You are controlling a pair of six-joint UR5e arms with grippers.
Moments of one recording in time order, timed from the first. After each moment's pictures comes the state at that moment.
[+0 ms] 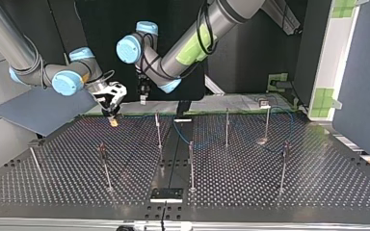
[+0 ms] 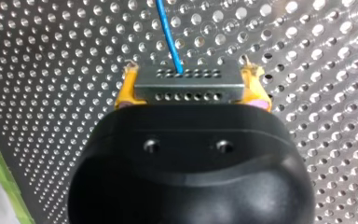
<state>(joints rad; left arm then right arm) -0.81 -2.38 -1.26 -2.89 -2.16 -1.83 1.85 -1.01 1.58 -0.30 1.25 1.70</state>
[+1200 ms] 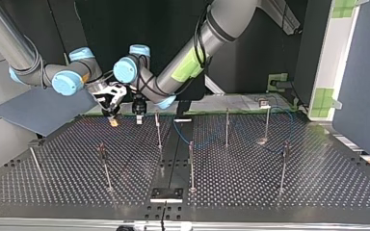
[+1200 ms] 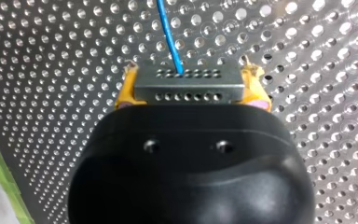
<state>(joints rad) -0.76 -2.54 -0.99 -2.87 -2.19 -1.87 1.85 -1.01 1.58 -0.30 1.25 1.70</state>
